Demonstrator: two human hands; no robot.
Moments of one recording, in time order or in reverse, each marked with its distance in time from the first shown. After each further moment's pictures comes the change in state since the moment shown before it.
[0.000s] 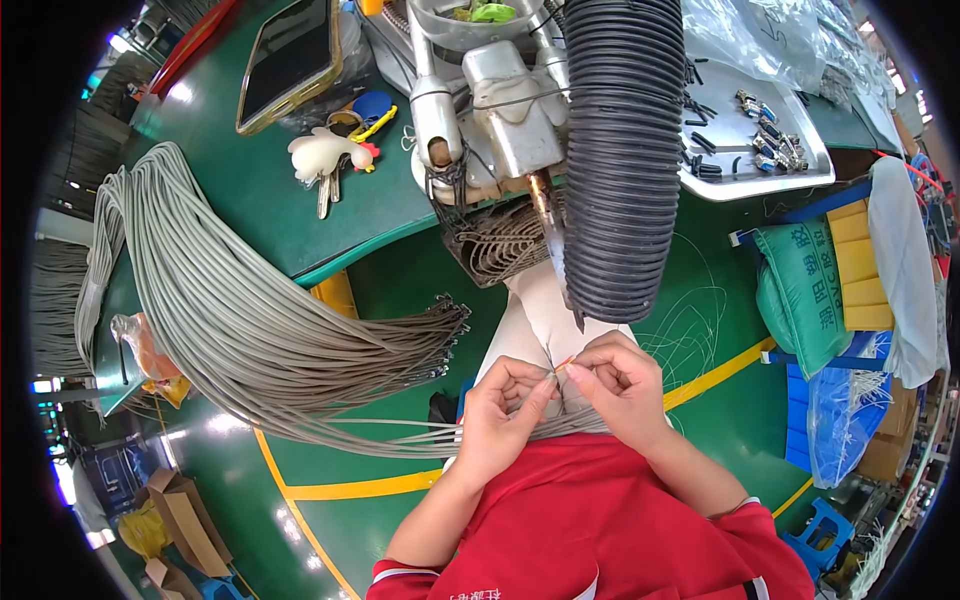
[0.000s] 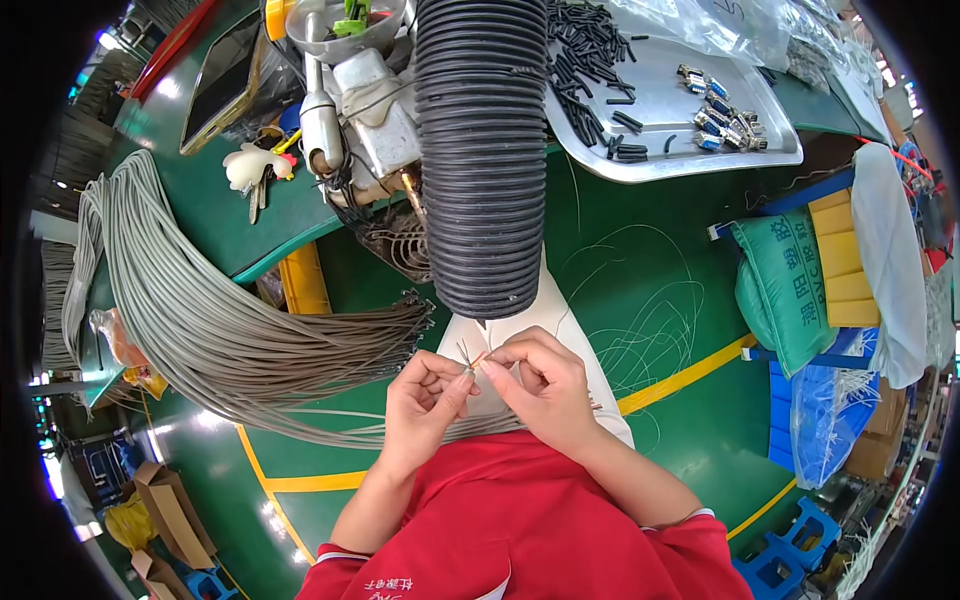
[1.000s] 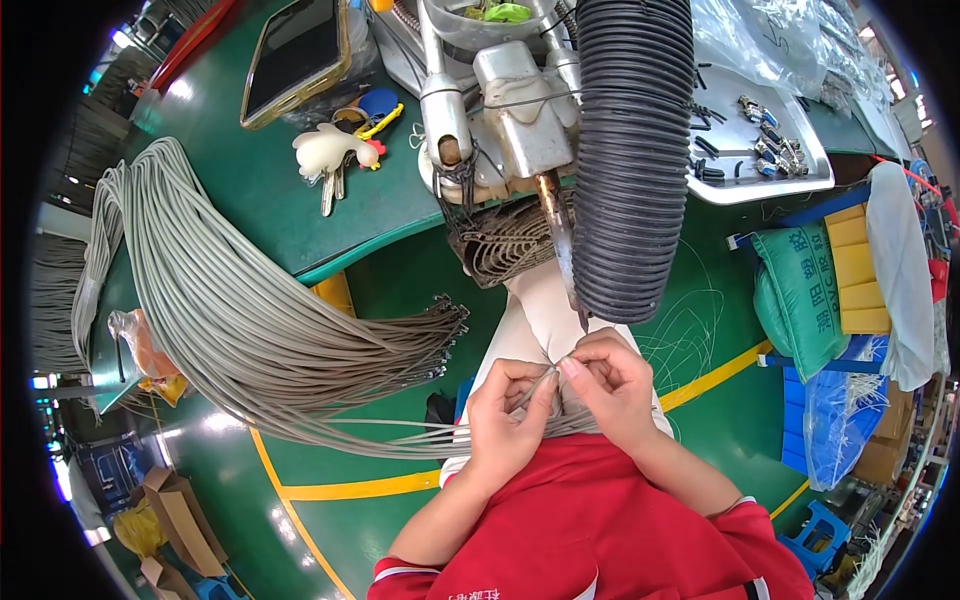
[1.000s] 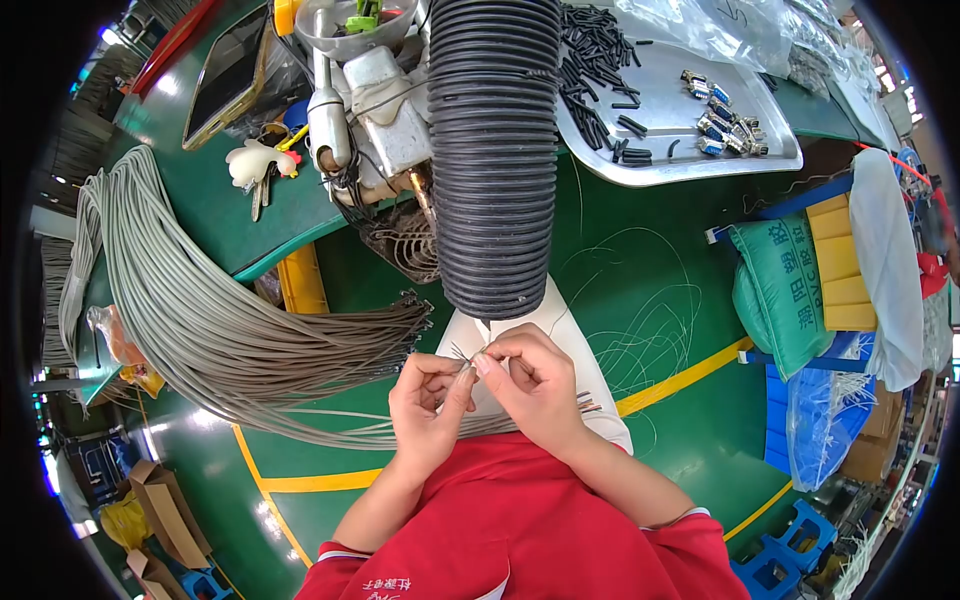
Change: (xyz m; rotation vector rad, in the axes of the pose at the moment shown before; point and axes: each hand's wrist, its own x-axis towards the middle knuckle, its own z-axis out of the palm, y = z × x) left_hand 0.000 -0.010 0.010 0.075 0.169 0.197; right_hand 0.003 -0.001 0.014 0.110 0.057 -0.019
